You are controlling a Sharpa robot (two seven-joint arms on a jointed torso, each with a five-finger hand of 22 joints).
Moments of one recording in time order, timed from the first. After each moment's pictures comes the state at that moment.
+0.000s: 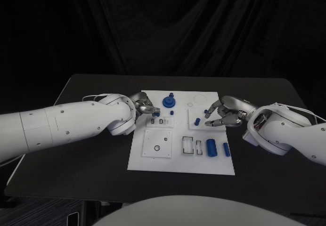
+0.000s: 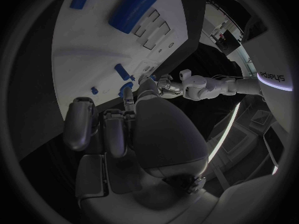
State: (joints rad) left arm 1.27 -0.75 -0.21 1.50 -0.96 -0.34 -0.45; left_hand 1.01 -0.04 0.45 0.01 0.54 1.03 0.04 0.28 0.94 1.47 -0.03 1.57 1.31 1.47 -0.08 1.57 1.31 0.03 1.47 0.03 1.36 1.31; right arm 1.28 -0.95 -0.25 1.67 -1.20 -0.34 -0.09; right_hand 1.54 0.05 -0.24 0.29 0.46 0.90 0.09 0.39 0.18 1.44 0.03 1.50 1.42 1.47 -0.05 1.48 1.31 0.07 1.44 0.05 1.27 1.31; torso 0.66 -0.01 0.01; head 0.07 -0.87
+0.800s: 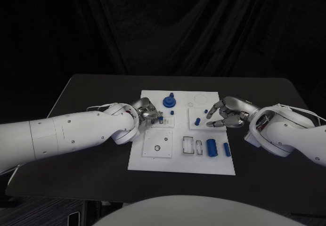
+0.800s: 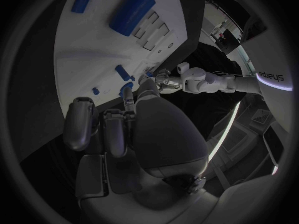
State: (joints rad) left arm 1.20 -0.74 -0.21 1.50 -0.98 -0.43 -0.39; left_hand 1.01 -0.03 0.45 0.01 0.52 1.02 0.03 0.29 0.95 1.47 -0.03 1.57 1.31 1.47 -0.08 1.57 1.31 0.04 1.47 0.03 1.35 1.31; right arm 1.28 -0.96 -0.25 1.69 -1.20 -0.34 -0.09; right_hand 1.55 0.05 -0.24 0.29 0.46 0.90 0.09 0.39 0.18 1.44 0.03 1.50 1.42 1.46 -0.05 1.48 1.31 0.07 1.44 0.05 1.27 1.31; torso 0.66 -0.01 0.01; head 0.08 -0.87
